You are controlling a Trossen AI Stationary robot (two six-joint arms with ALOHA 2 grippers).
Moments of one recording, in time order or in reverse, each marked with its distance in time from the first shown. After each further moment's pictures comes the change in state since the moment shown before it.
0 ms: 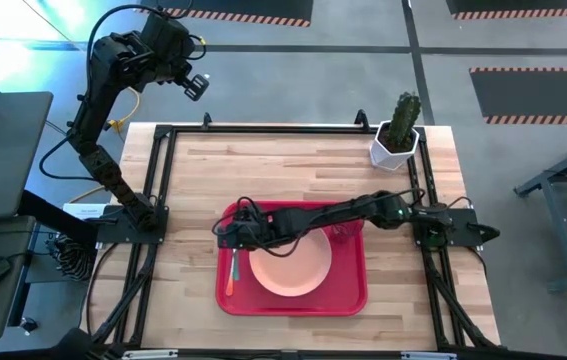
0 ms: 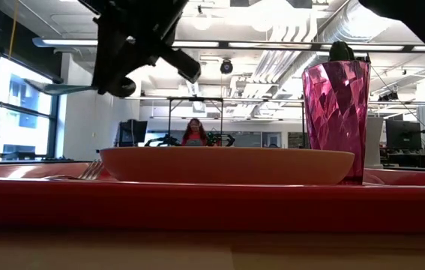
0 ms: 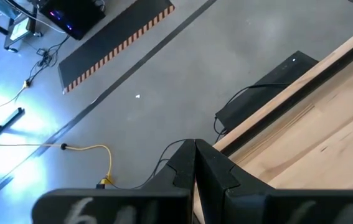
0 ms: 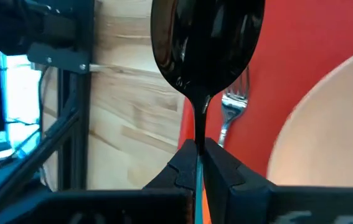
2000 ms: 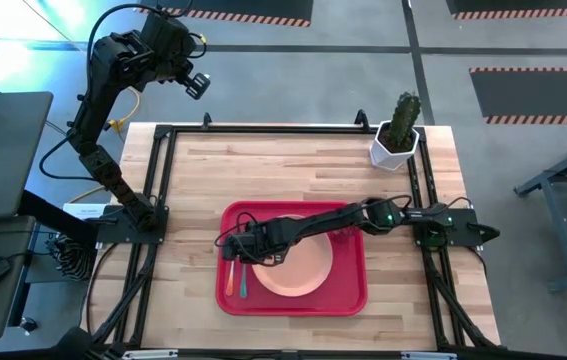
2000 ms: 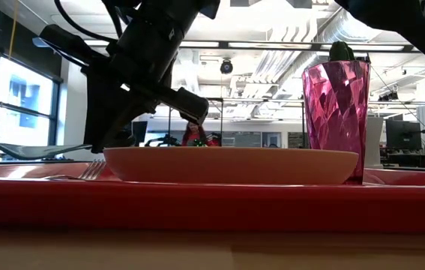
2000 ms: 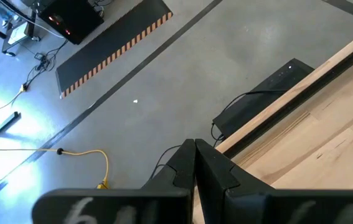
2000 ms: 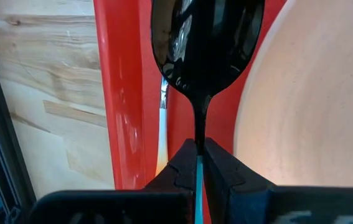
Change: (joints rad) left arm 0.000 0.000 0.000 0.027 0.012 0.000; right arm 0.012 0.109 0.000 -0.026 -0.188 0.127
